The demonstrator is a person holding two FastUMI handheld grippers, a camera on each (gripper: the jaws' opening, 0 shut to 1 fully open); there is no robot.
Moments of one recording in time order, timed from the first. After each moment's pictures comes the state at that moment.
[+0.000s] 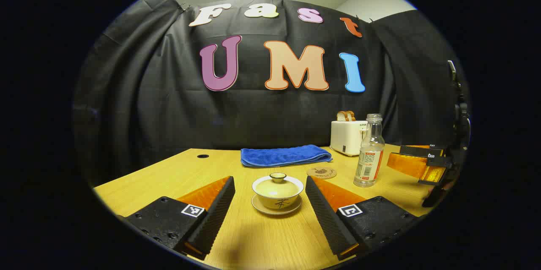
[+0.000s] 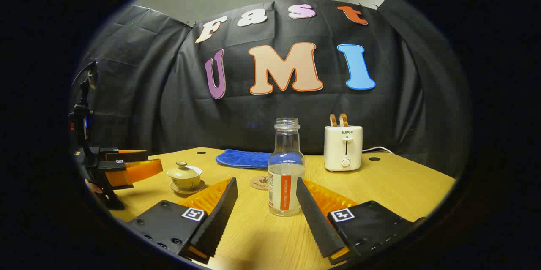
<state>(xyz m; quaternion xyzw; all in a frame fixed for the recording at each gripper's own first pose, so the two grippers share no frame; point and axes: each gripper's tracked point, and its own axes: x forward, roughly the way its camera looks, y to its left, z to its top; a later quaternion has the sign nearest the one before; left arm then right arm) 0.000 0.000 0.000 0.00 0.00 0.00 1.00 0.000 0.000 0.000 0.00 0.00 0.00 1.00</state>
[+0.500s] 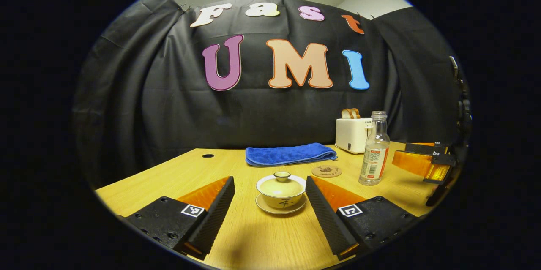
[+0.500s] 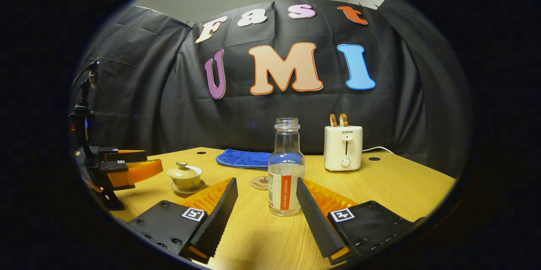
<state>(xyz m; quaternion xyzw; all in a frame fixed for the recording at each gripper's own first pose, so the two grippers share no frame) 0.000 0.005 -0.003 0.01 0.01 0.02 1.00 0.000 0.000 0.000 0.00 0.00 0.00 1.00</state>
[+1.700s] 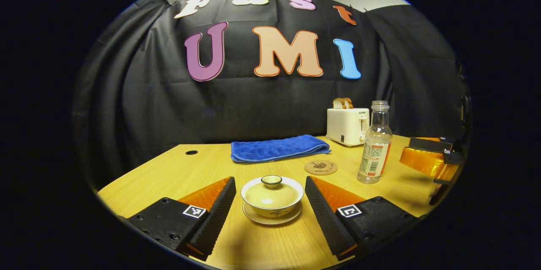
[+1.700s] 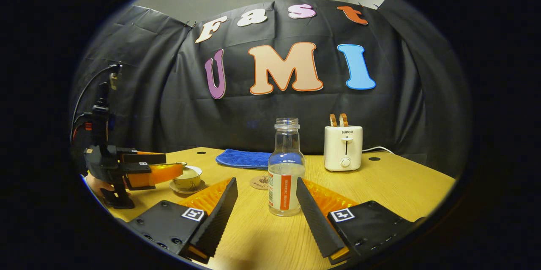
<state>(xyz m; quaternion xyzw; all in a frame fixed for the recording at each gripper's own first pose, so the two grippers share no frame) 0.053 -0.010 -0.020 0.02 0.06 -0.03 1.00 0.000 0.000 0.000 0.00 0.00 0.00 1.00</state>
